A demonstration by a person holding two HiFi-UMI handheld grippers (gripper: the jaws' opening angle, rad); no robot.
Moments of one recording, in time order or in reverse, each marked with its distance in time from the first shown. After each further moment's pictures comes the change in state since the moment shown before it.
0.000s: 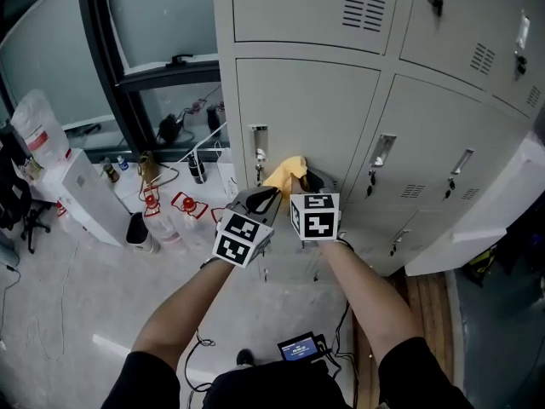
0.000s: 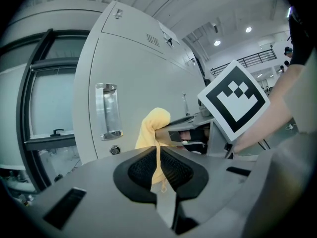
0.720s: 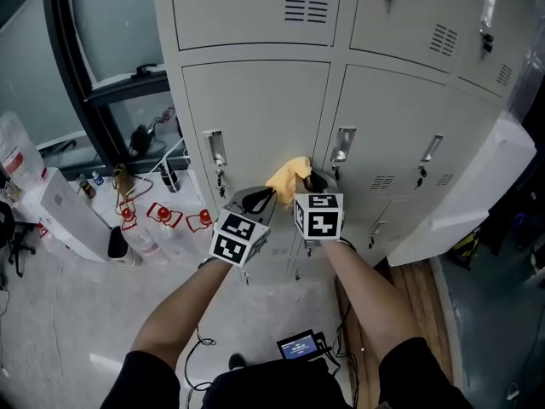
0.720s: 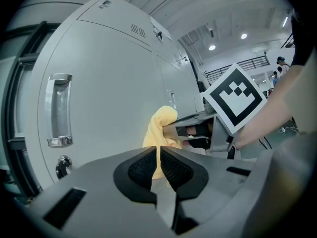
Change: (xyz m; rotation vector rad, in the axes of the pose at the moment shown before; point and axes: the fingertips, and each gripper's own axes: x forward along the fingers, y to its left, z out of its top) left arm 0.057 -0.057 0.018 -0.002 -0.022 -0.100; right arm -0.040 -0.100 -0.015 0.028 0.014 -0.140
